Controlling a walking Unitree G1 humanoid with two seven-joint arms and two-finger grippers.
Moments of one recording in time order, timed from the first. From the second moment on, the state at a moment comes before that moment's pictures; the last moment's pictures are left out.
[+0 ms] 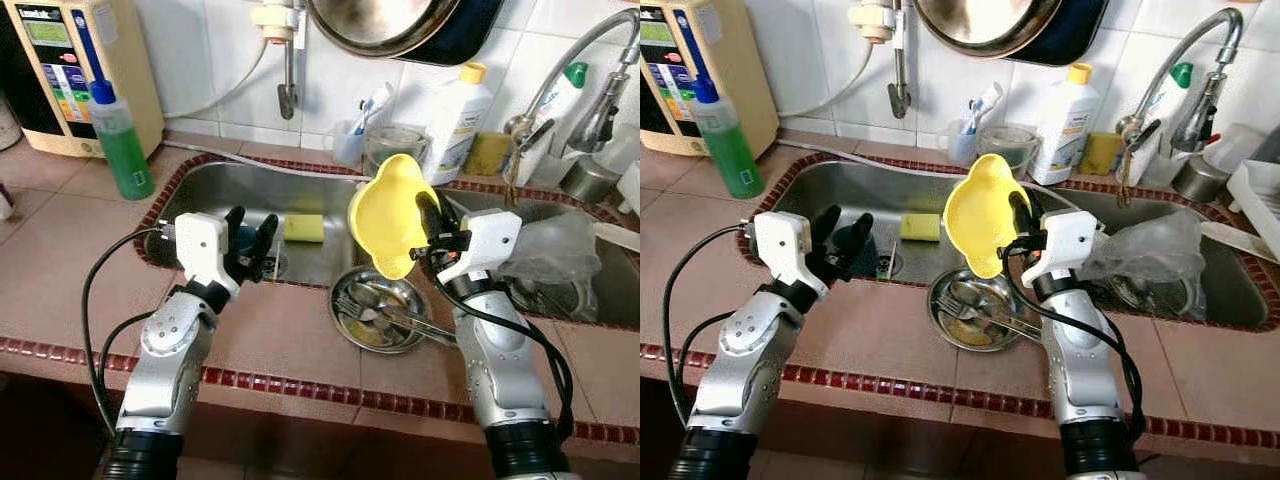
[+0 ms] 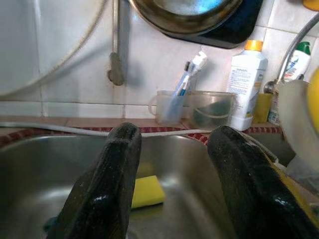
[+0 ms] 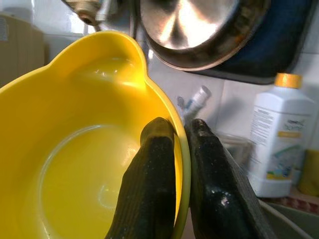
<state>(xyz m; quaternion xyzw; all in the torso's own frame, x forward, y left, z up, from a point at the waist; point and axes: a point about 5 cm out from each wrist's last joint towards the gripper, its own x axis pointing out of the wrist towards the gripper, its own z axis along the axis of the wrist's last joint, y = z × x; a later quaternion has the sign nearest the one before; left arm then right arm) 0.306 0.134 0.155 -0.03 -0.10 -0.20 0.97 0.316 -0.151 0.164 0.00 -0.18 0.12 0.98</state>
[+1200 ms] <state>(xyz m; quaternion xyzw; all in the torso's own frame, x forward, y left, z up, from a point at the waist) 0.303 0.135 0.156 0.00 -0.09 -0.21 0.97 0.313 -0.142 0.158 0.01 -0.18 0.13 0.98</state>
